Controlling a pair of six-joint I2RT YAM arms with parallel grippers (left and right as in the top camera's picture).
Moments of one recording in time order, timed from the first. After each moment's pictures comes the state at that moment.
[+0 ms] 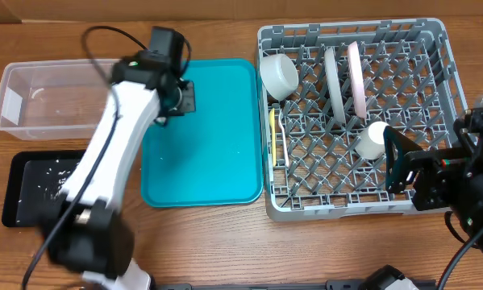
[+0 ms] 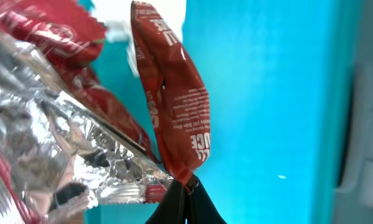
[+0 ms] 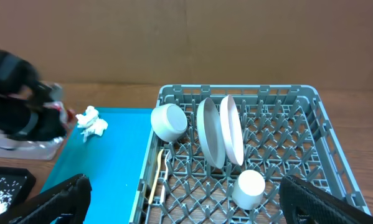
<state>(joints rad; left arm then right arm) -0.21 1.76 1.64 -1.06 -0.04 -0.29 0.56 1.06 1.99 -1.43 0.34 0.29</state>
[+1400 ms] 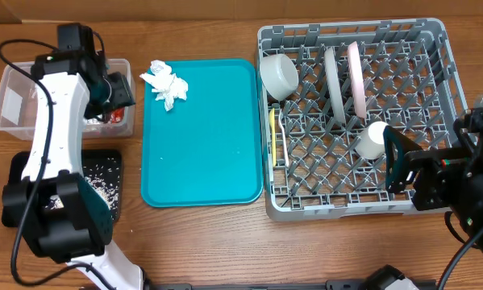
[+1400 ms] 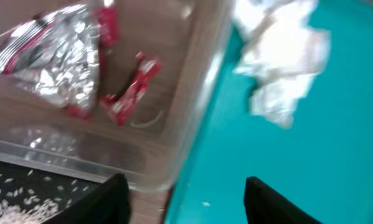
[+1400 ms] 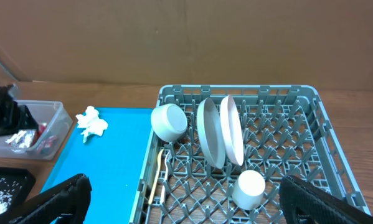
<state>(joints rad) 0.16 1.88 1.73 -1.09 0.06 -0.21 0.56 1.06 1.99 -1.43 0.34 0.29</state>
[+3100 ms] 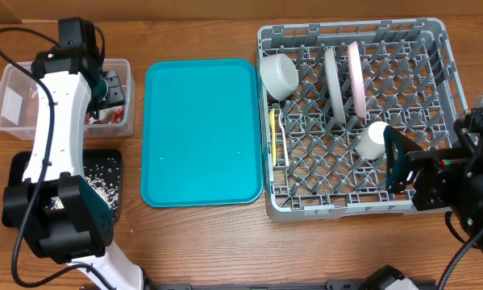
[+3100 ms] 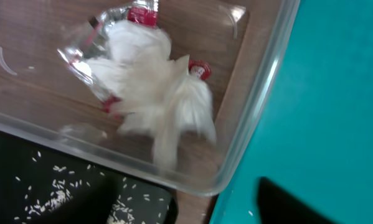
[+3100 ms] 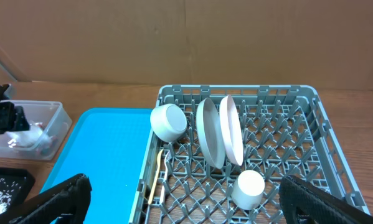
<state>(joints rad) 0.15 1.89 1.73 -1.10 -0.12 -0.17 0.56 1.06 1.99 -1.43 0.35 0.29</state>
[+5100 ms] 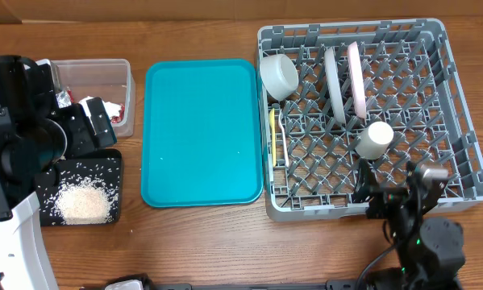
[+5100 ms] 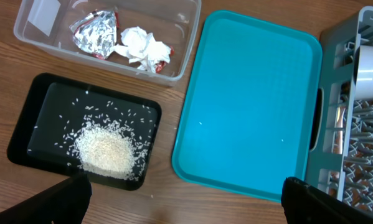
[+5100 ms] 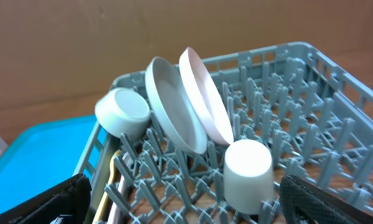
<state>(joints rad) 0.16 1.36 1.98 -1.61 0.03 -0.16 0.16 0.24 0.49 -0.49 0.09 0.23</state>
